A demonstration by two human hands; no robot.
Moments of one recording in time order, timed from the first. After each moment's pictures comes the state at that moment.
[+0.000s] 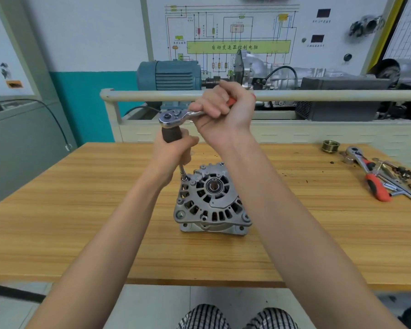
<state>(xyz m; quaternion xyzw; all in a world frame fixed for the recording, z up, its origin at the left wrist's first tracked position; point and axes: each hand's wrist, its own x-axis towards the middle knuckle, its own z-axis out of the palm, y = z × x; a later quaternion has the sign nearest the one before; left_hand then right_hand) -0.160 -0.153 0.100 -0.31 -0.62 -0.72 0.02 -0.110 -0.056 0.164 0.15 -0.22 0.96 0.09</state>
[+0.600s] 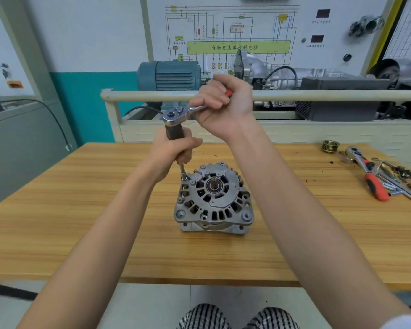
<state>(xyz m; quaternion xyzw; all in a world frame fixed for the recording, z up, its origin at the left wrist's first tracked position) -0.162 -0.162 0.107 -0.38 -0.63 -0.68 -0.03 -0.116 -0.043 0.175 0.13 -0.25 0.96 0.02</state>
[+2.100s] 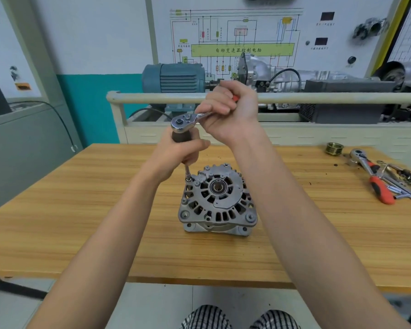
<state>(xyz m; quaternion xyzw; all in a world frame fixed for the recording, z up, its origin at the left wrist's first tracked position) -0.152 -0.165 0.112 -0.40 -0.64 -0.65 -0.03 -0.109 -0.047 0.173 0.11 -0.23 0.97 0.03</state>
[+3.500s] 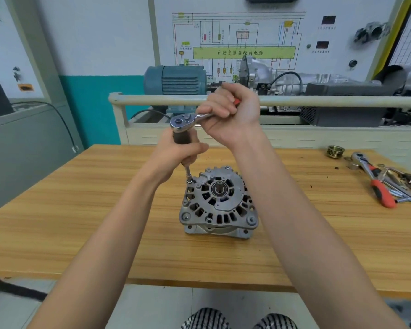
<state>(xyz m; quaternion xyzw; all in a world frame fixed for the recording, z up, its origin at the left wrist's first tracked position) -0.154 -0.170 0.113 -0.39 -0.64 -0.66 -0.02 -0.110 -0.049 0.172 0.15 -0.23 0.96 0.02</state>
